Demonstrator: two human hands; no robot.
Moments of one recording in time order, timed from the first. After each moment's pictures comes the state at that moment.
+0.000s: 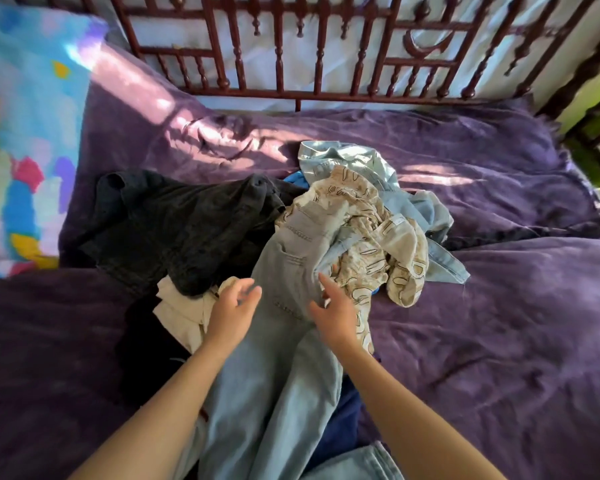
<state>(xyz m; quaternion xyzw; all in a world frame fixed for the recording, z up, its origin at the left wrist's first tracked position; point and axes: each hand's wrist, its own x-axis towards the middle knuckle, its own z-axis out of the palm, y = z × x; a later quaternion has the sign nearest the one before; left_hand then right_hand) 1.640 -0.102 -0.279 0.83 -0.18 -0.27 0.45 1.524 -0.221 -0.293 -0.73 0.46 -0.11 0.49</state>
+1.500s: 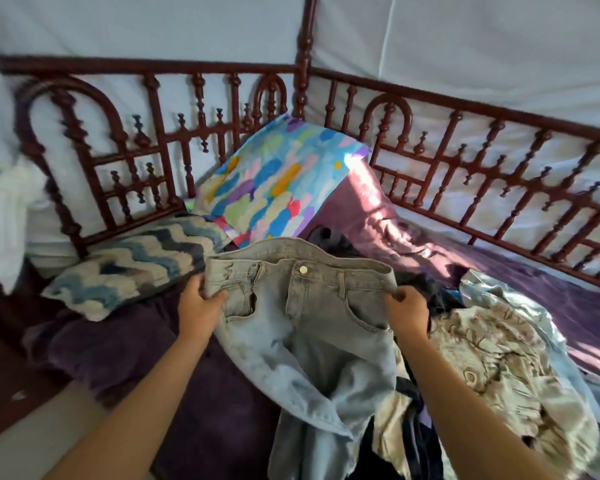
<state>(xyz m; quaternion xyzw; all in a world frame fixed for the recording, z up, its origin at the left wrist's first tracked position) 1.687 0.227 -0.195 0.77 0.14 0.09 0.61 1.637 -0.066 -0.165 -0.83 0.31 -0.13 0.44</state>
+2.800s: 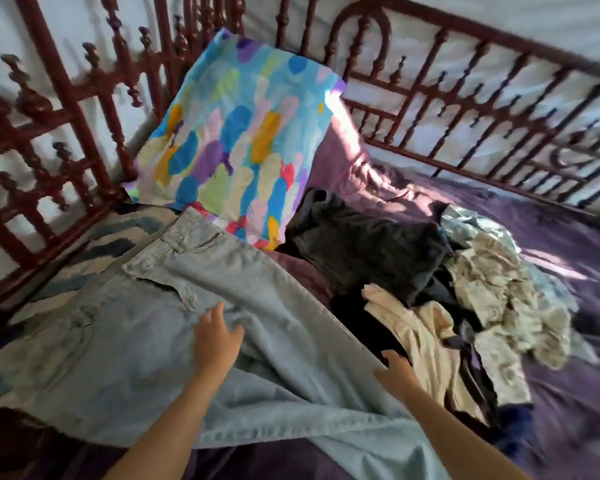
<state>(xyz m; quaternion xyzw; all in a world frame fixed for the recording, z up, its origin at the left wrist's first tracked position) 1.868 0.340 -0.325 0.91 -0.05 -0.15 0.37 1.683 0.095 -0.298 -0.81 0.48 0.24 0.24</state>
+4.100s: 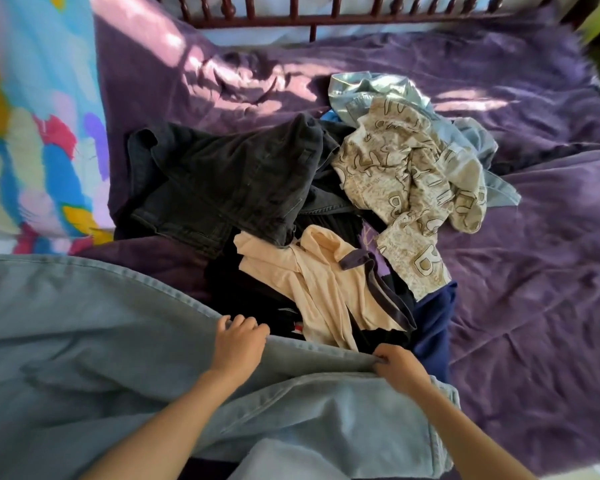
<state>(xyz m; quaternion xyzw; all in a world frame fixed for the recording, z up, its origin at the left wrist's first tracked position) 1.732 0.110 -0.386 0.81 -0.59 -0.07 0.03 1.492 -0.044 -0.363 -0.75 0.51 0.25 0.35</state>
